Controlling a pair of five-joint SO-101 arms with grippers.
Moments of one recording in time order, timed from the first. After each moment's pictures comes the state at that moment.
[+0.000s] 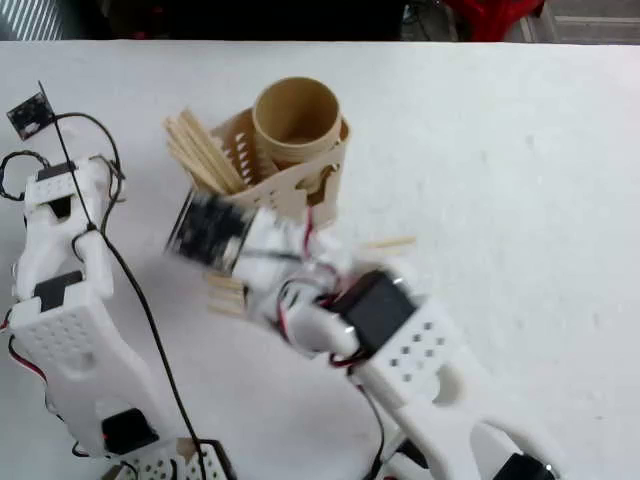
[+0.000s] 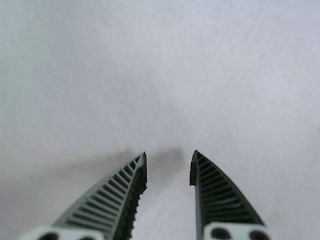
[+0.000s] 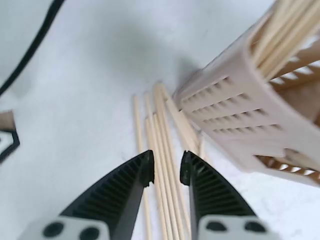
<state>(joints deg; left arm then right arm) -28.3 32.6 -1.3 39.9 17.6 -50.2 -32.8 21.6 76.1 30.3</state>
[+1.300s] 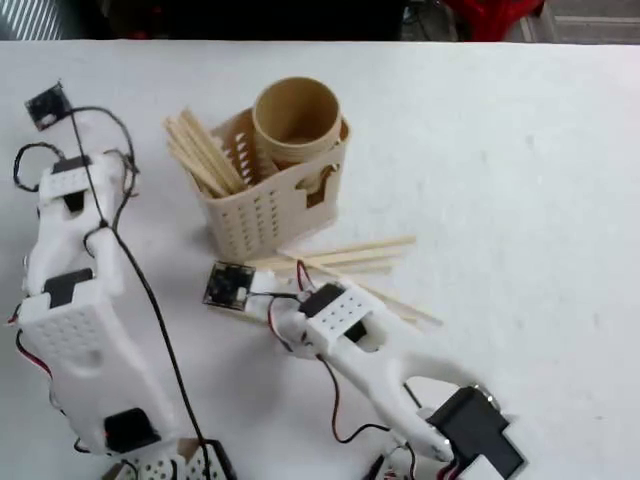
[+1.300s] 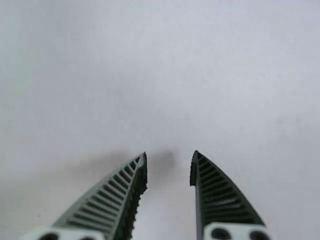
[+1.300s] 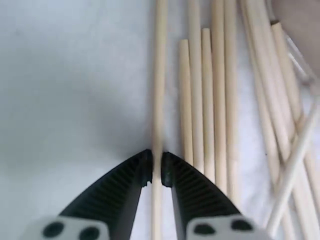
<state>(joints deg) -24.8 32.6 -3.0 39.9 17.5 -43.6 -8.1 51.5 39.7 38.2</state>
